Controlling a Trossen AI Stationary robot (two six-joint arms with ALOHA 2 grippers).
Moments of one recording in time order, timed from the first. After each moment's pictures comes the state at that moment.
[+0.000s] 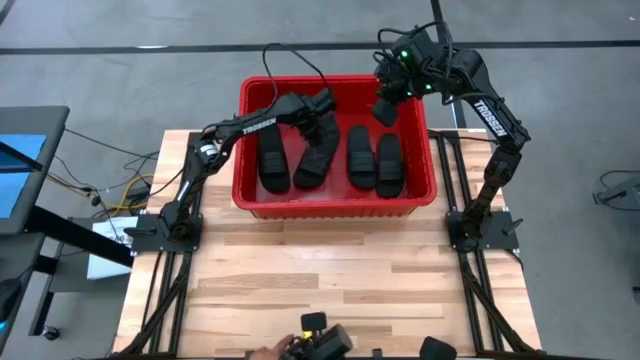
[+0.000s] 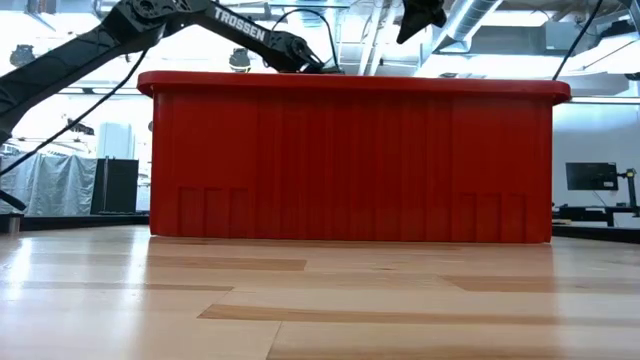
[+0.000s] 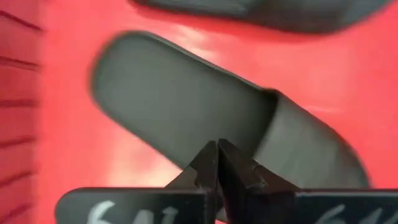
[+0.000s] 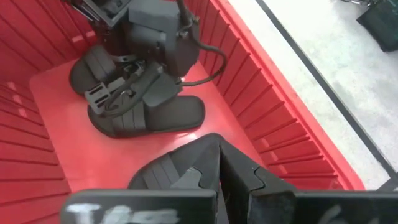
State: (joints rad) left arm 0.57 2.28 2.14 -1.06 0.05 0.44; right arm -0.60 1.76 2.33 -1.41 0.05 -0.24
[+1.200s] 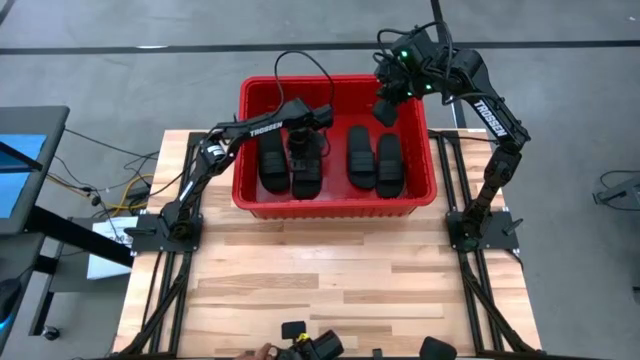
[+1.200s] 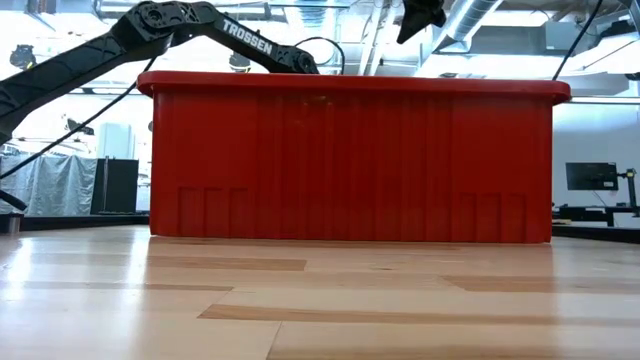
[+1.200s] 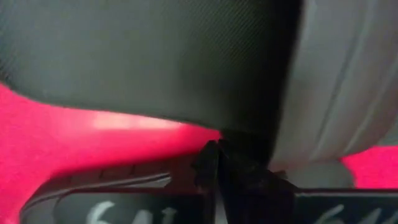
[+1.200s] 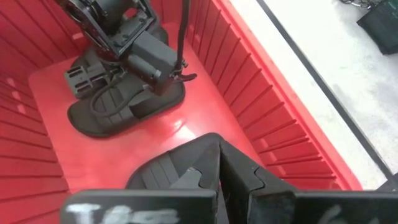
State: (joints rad) left arm 0.56 2.34 2.14 -1.41 -0.09 0.49; right arm -0.60 1.76 2.33 -1.42 0.05 -0.25
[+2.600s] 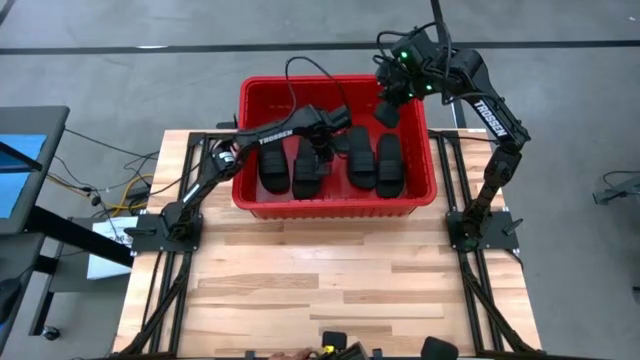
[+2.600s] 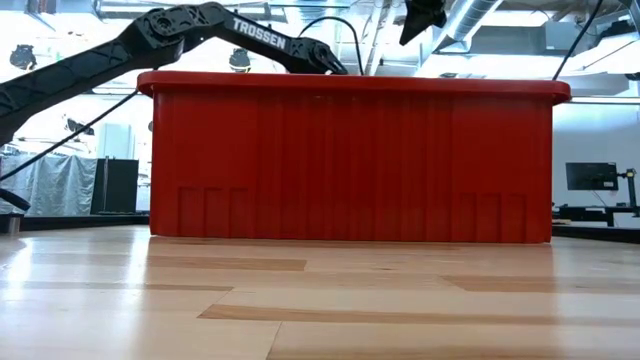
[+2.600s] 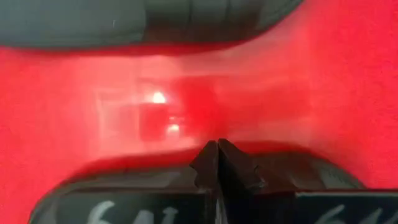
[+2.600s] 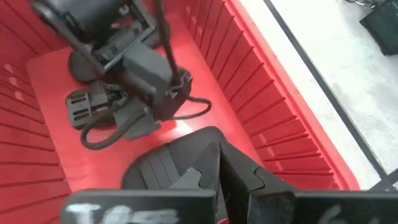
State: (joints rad) left arm 0.48 2.43 2.32 -1.19 0.08 0.56; right arm -0.61 1.76 2.33 -1.44 0.05 -0.29
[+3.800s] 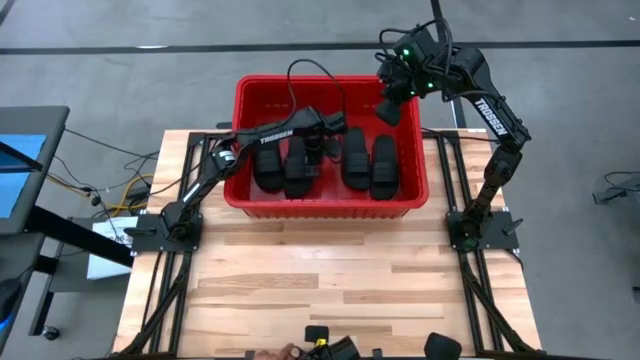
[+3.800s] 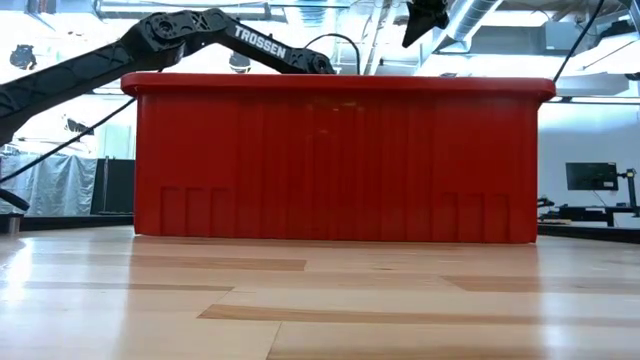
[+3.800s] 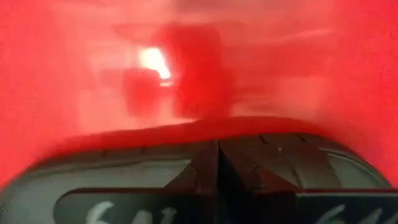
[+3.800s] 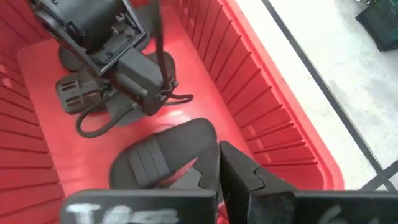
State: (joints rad) left arm 0.50 2.44 2.26 -1.31 -0.03 0.56; right arm -0.63 1.76 2.33 -1.45 0.05 -0.30
